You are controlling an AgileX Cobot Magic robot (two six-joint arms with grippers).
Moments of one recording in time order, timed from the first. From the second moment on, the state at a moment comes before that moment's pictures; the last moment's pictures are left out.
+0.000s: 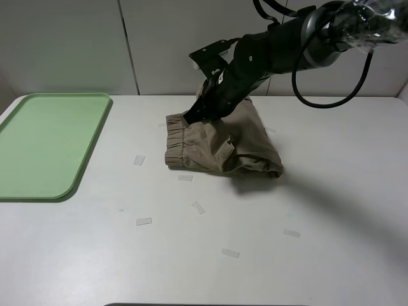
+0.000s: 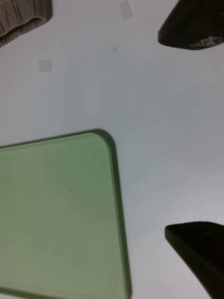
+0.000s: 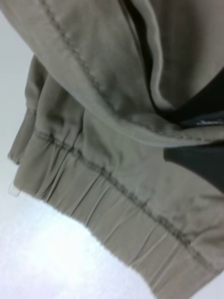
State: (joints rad) left arm -0.14 -0.01 -0.50 0.11 1.07 -0.04; right arm 0.60 2.06 -1.41 0.05 0.32 -0.14
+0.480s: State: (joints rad) left arm -0.14 -0.01 -0.50 0.11 1.07 -0.04; right arm 0.63 2.06 -1.41 0.07 0.24 -0.15
